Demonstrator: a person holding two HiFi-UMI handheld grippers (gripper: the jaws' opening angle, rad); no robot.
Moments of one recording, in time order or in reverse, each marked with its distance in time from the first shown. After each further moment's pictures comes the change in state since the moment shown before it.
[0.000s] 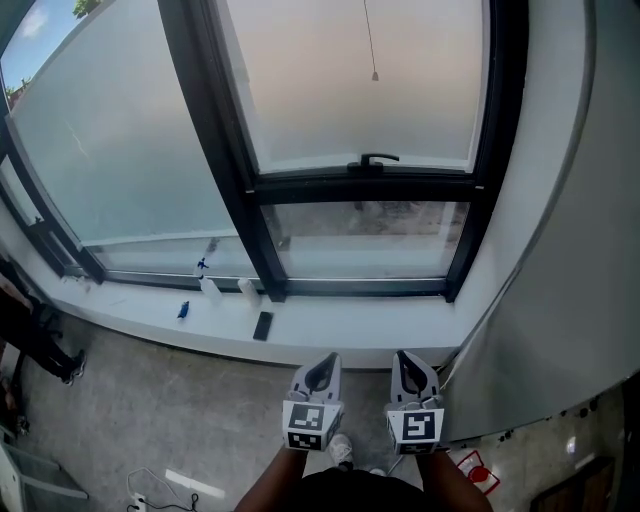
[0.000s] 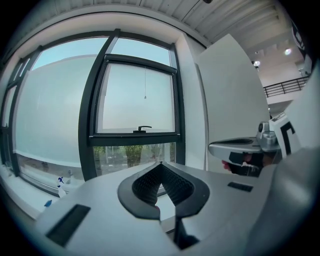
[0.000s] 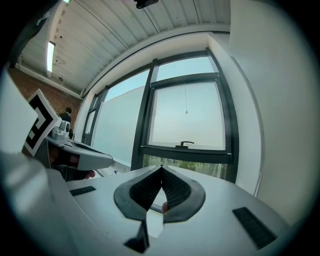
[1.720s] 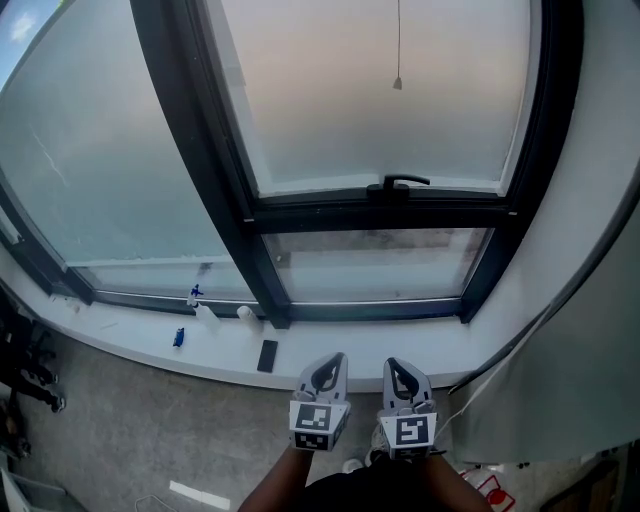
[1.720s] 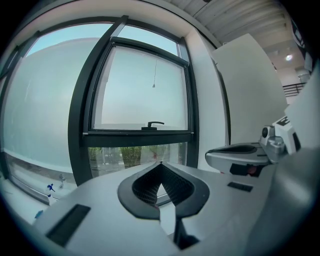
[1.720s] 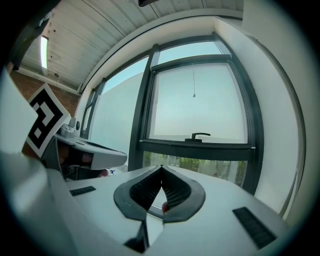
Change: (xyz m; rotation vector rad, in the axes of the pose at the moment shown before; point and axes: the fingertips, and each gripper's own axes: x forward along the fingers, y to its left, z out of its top) left arm 0.134 0.128 0.009 -0.012 0.018 -0.047; right arm 0.183 0.030 -0.012 0.007 0.061 0.023
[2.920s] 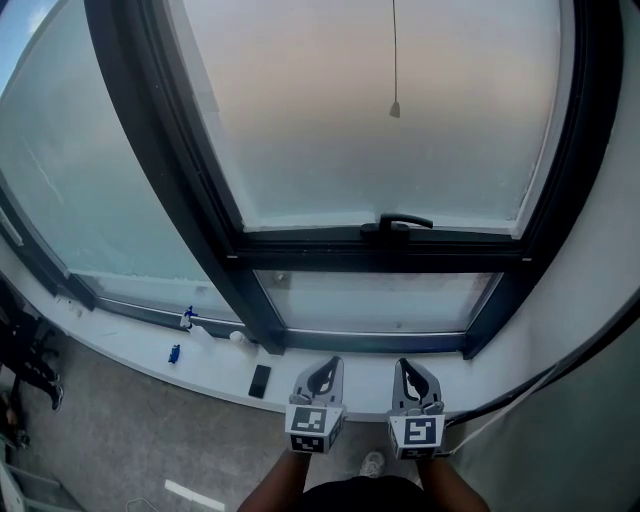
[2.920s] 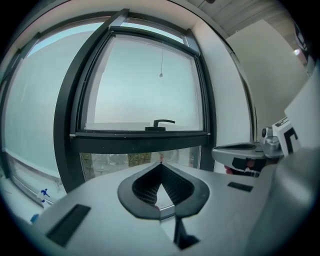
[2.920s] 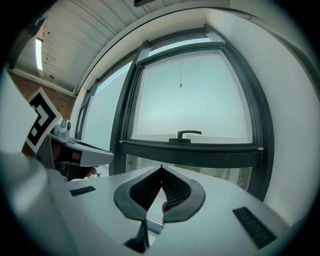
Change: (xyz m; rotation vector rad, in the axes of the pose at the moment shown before) left arm 0.129 0.029 0.035 0.000 0.007 0.090; right arm 0.106 -0.120 0.001 0.024 -0.008 -0.008
